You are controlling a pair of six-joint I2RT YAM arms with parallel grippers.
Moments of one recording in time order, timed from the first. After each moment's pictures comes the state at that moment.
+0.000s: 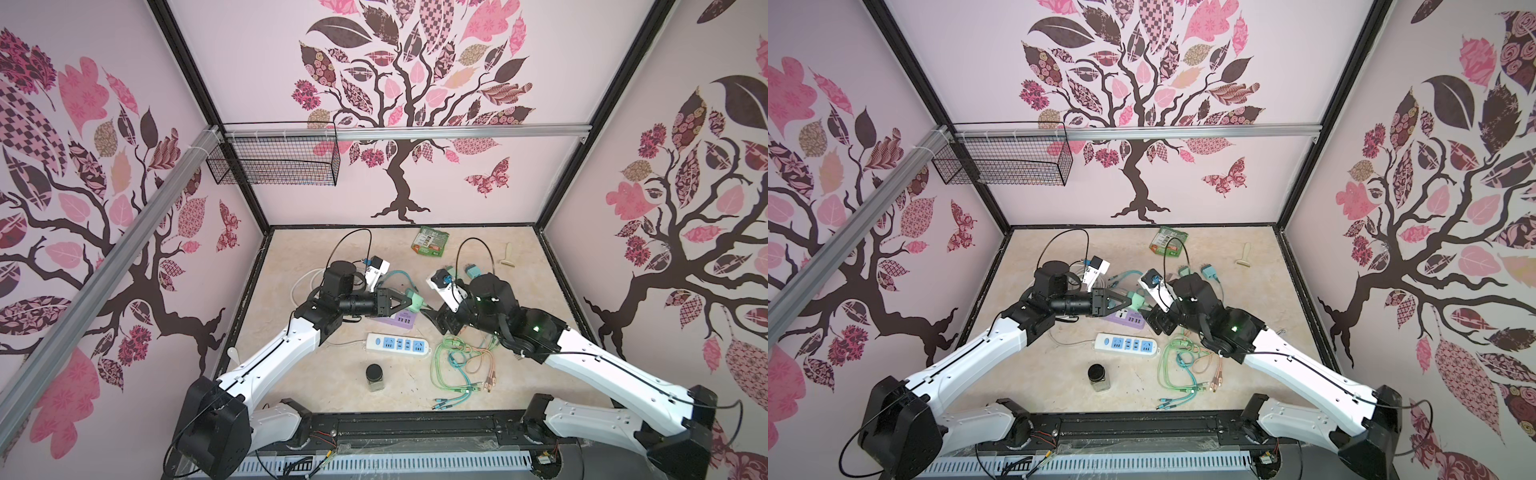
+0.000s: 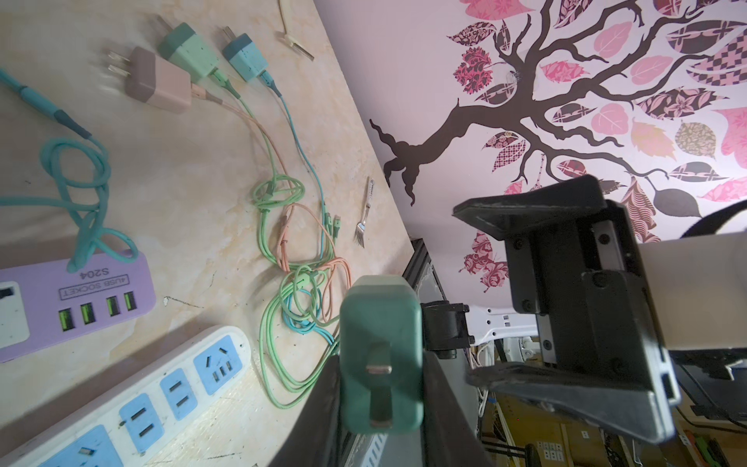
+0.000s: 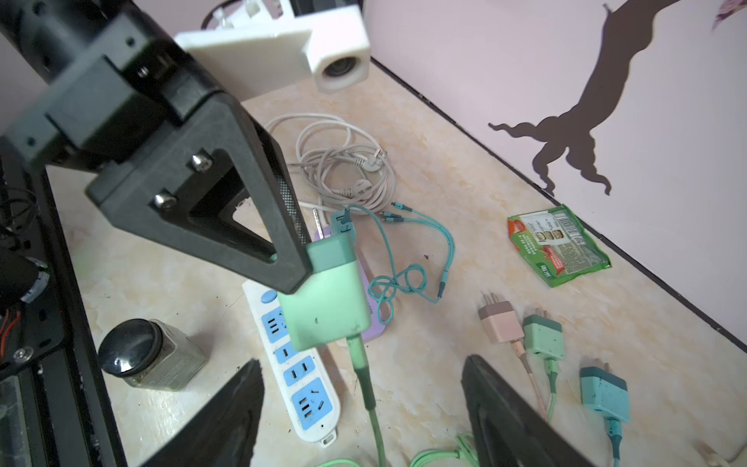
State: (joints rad) left arm -0.51 1.23 0.86 -0.08 0.80 -0.70; right arm 0.85 1.02 0.99 -0.41 0.04 -0.07
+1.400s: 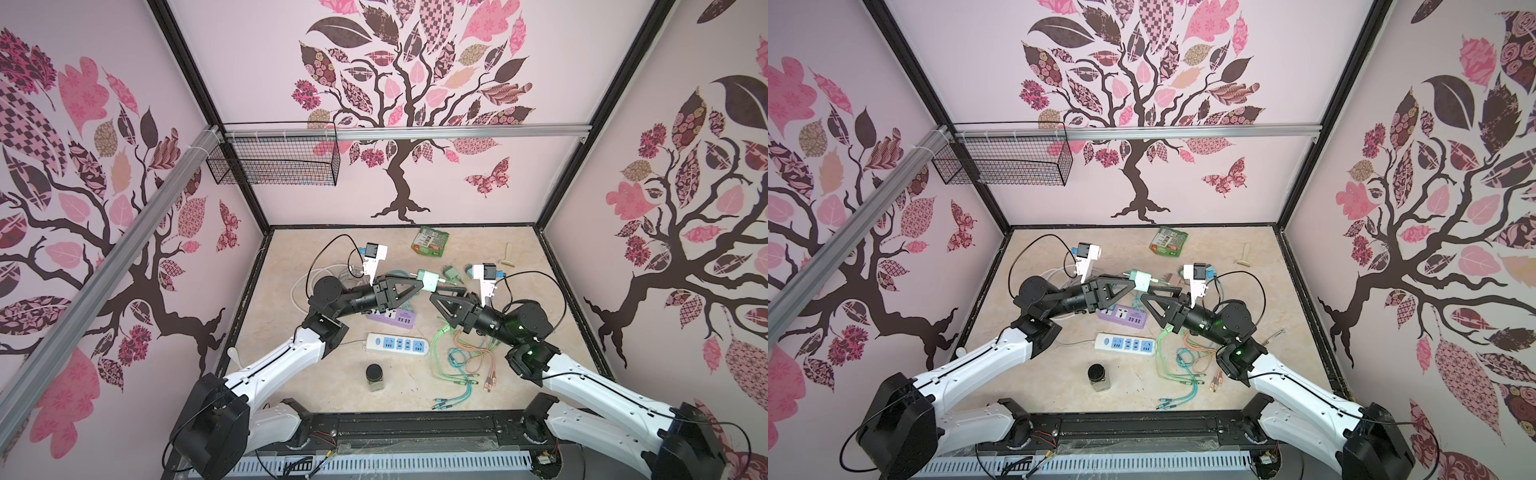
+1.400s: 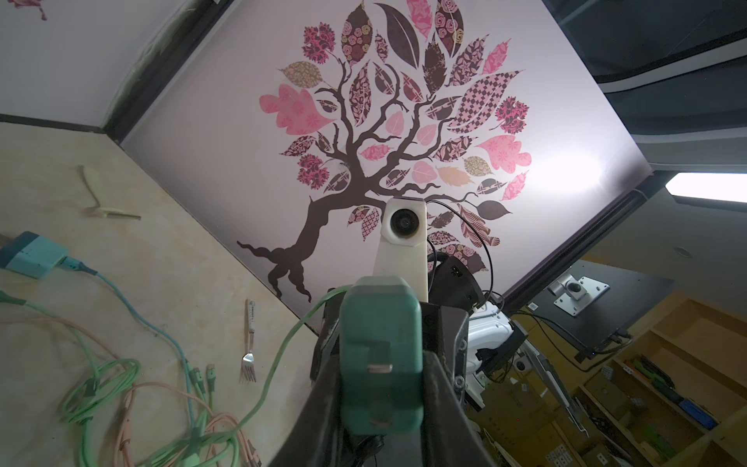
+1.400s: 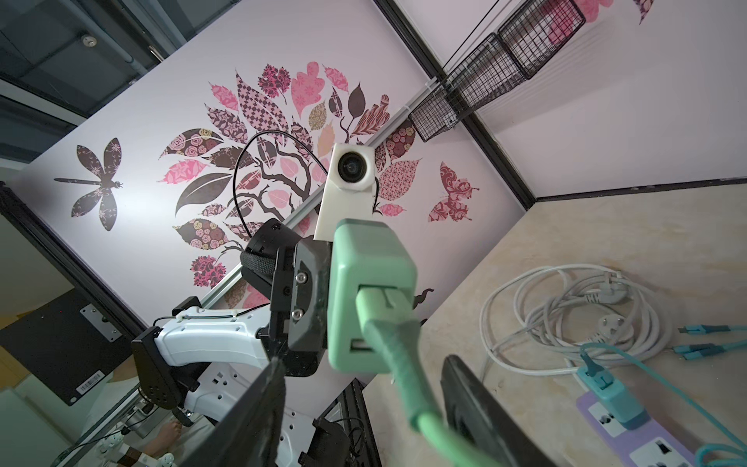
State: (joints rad) left arm -0.60 1.23 0.73 0.83 0.79 -1.04; right arm 0.68 0.94 0.51 0.75 -0.44 0.85
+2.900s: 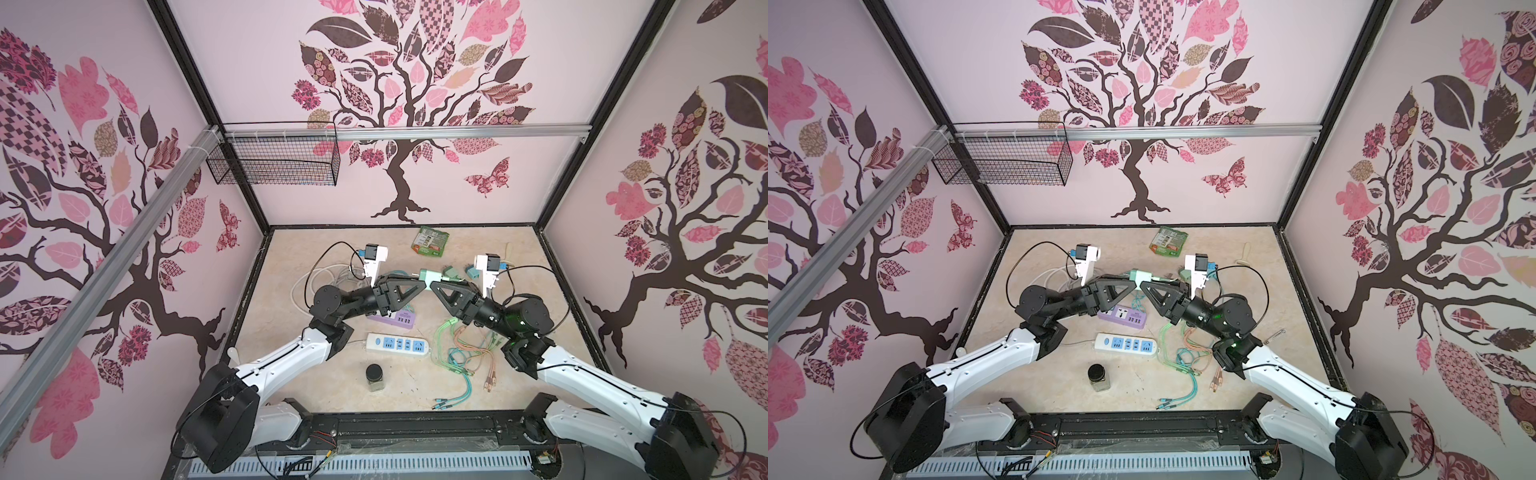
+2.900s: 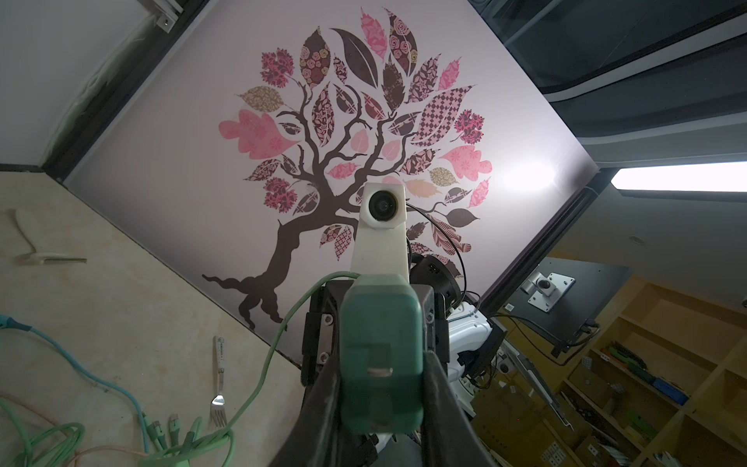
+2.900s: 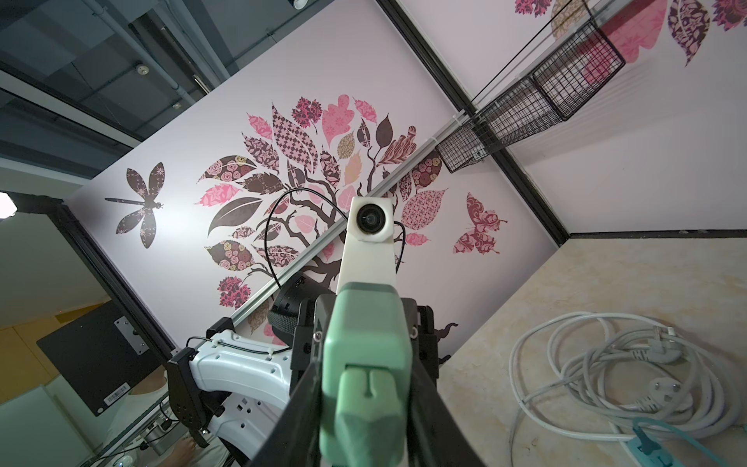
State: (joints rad) left arm -0.63 1.27 0.70 1.06 0.76 -1.10; right arm 0.68 1.00 0.57 0.86 -0.45 0.89
